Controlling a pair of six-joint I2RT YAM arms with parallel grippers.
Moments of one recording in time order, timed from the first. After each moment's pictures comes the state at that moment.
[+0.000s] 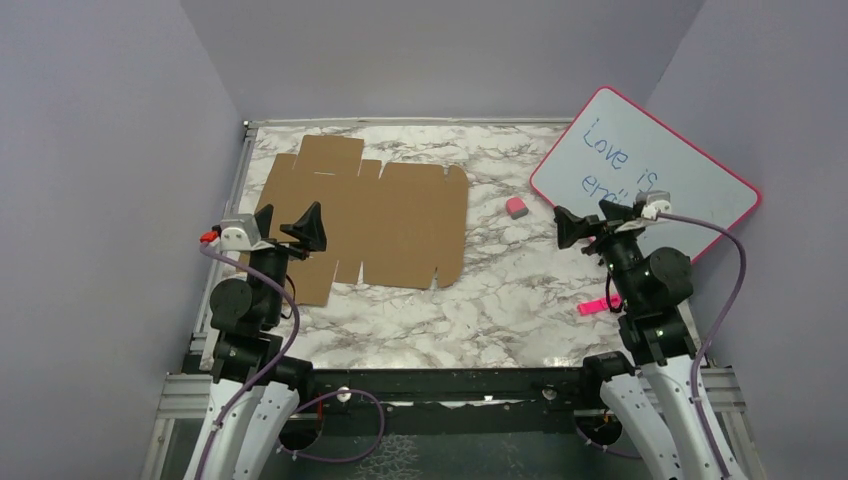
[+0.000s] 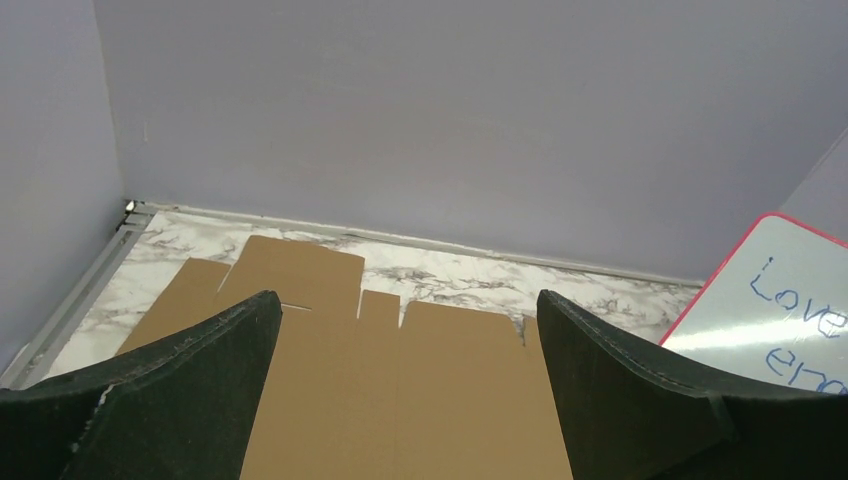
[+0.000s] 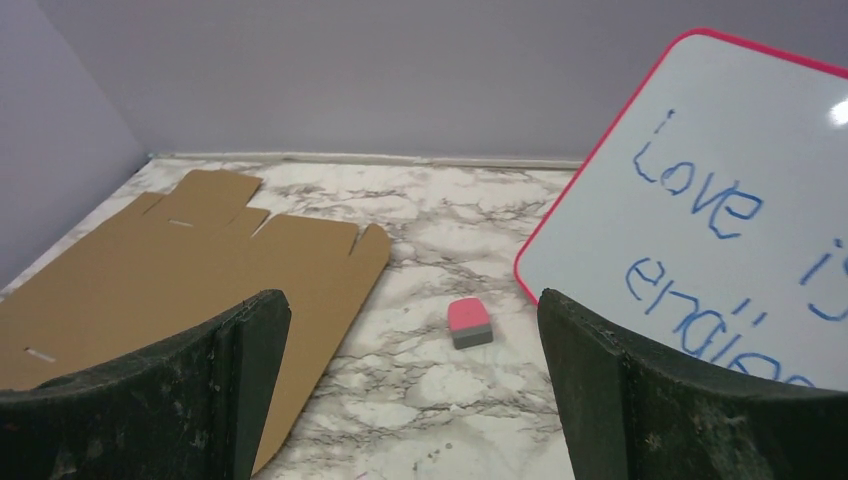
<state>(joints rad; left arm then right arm) -0.22 0.37 0.55 0.10 -0.14 -0.24 0.18 0.45 0.59 -0.01 -0.04 0.12</state>
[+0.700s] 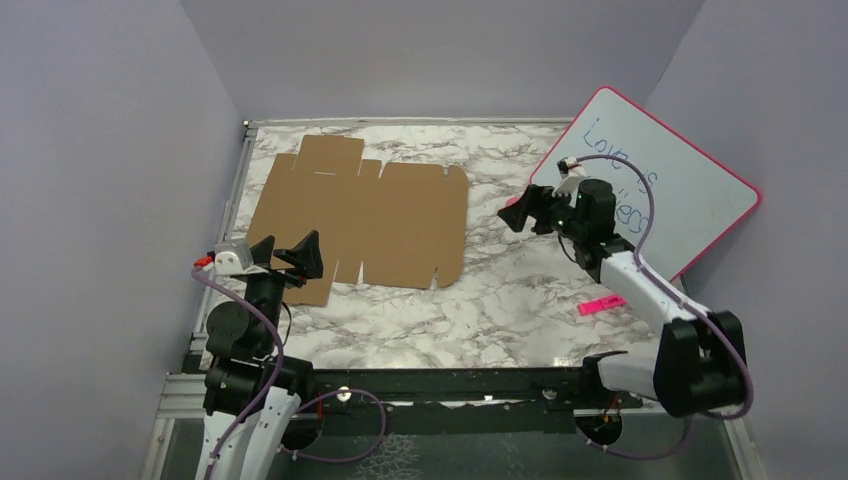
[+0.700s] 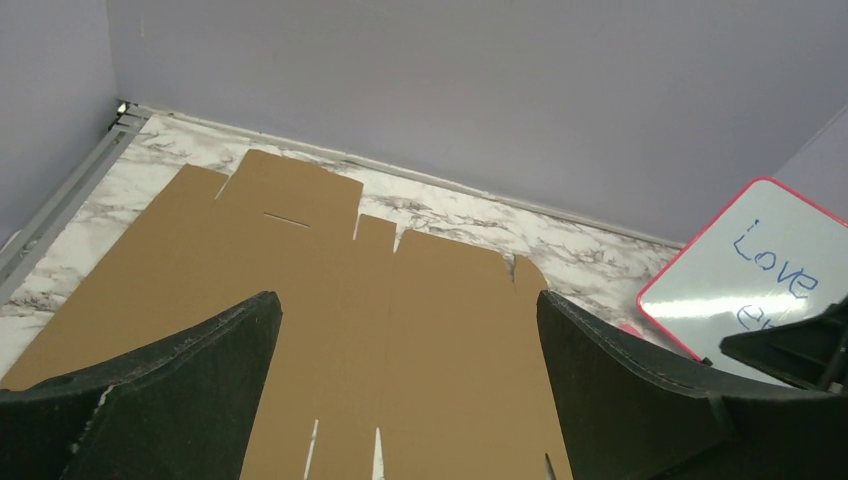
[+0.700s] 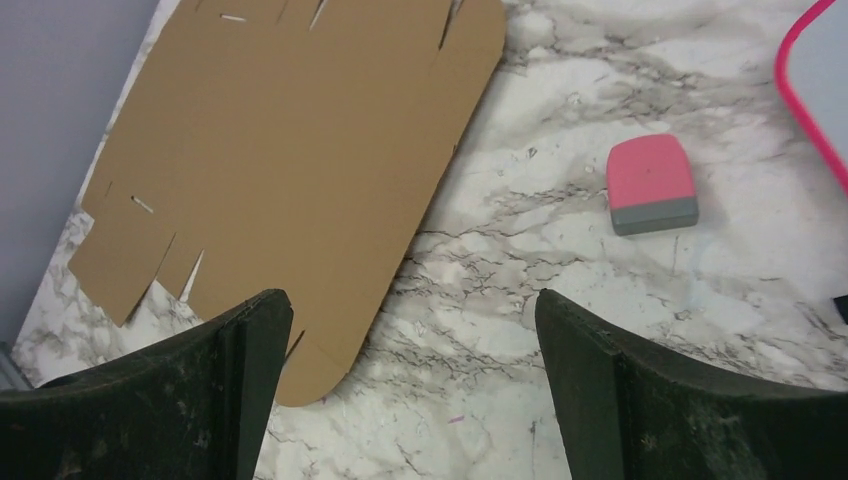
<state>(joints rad) -0.22 0.14 0.53 -0.23 -0.15 -0.35 0.18 1.18 0.67 0.17 -0.38 0.32</state>
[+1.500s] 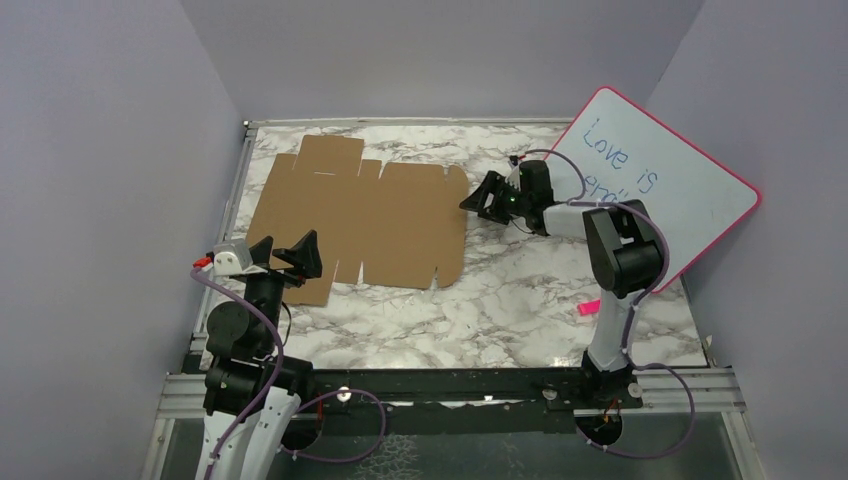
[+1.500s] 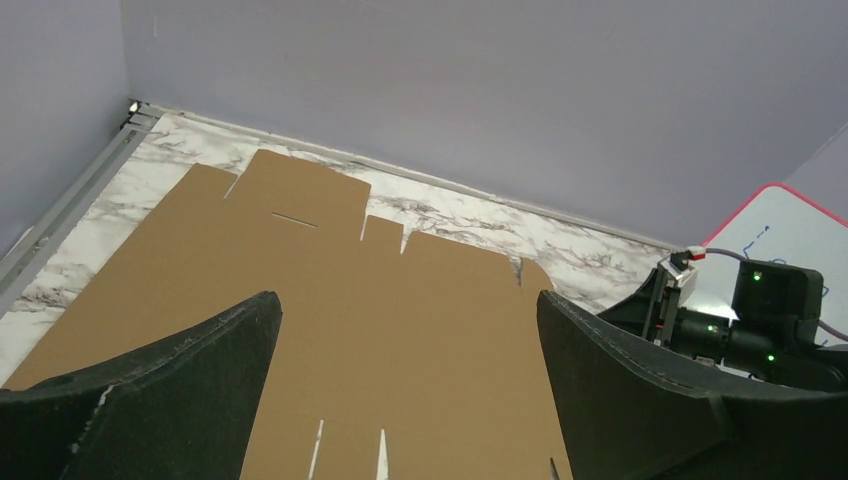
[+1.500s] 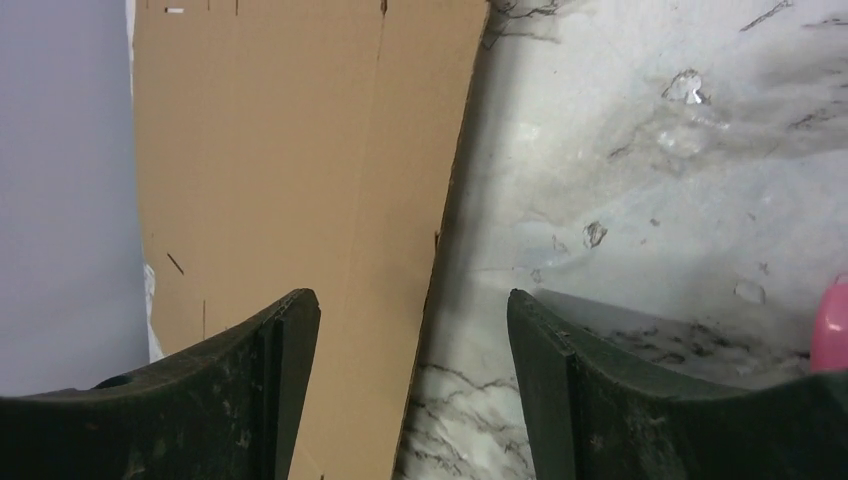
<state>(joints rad) -0.22 0.14 0.53 -0.23 -0.18 -0.35 0.27 1.96 1.06 0.32 -0.48 0.65</state>
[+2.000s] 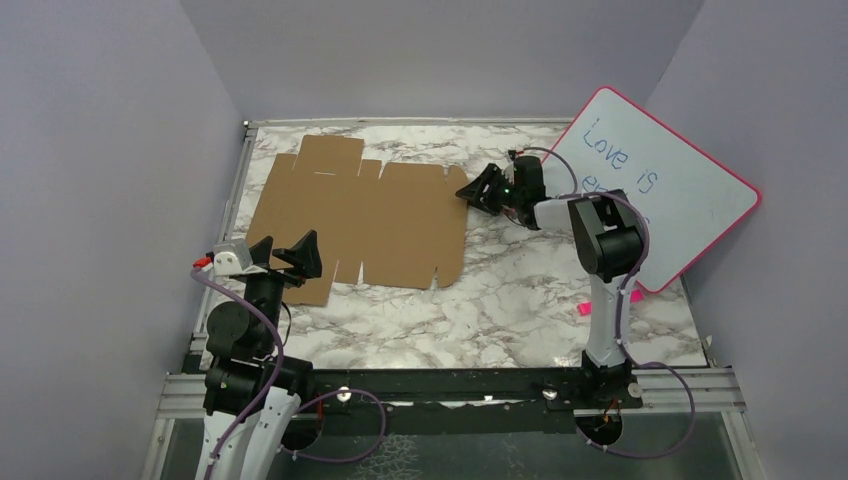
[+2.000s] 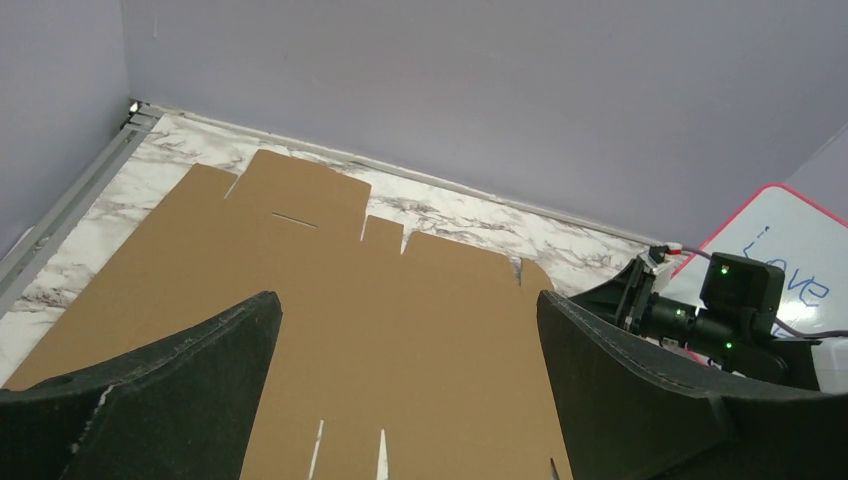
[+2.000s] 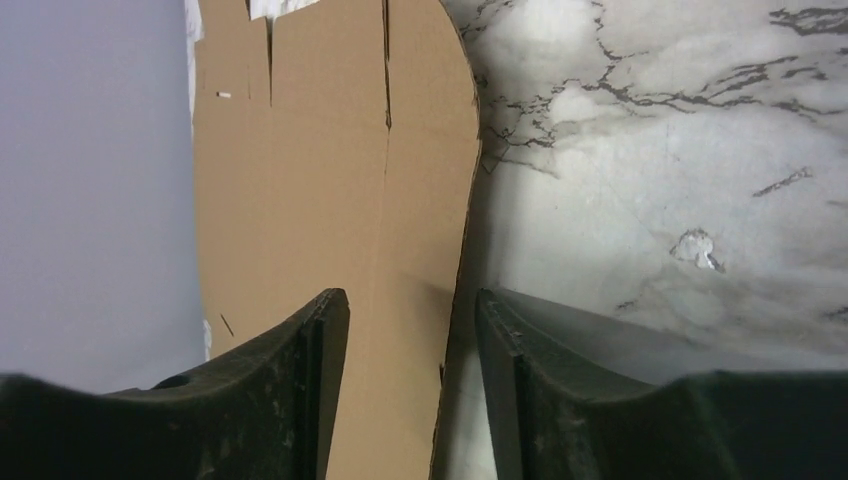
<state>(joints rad) -0.22 0.14 0.53 -0.23 -0.18 -0.35 0.27 2.14 1.19 0.46 -0.48 0.82</state>
